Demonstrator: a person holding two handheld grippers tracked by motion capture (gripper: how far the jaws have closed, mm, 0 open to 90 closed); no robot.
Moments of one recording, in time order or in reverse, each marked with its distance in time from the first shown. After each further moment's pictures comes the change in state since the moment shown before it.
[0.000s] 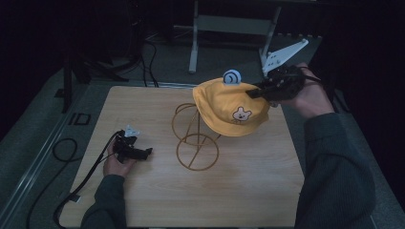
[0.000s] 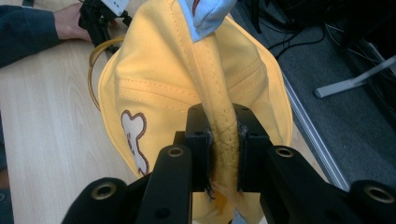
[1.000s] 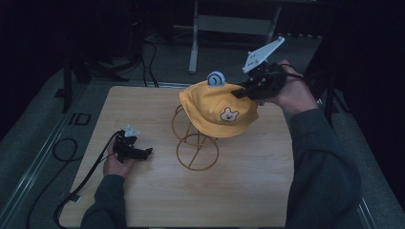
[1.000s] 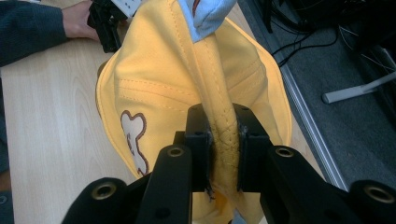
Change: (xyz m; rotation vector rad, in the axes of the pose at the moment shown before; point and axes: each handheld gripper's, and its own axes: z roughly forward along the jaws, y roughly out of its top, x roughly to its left) left arm 0.000 0.000 0.000 -0.001 -0.002 0.002; right arm 0.009 0.029 0.024 0.035 0.032 -0.049
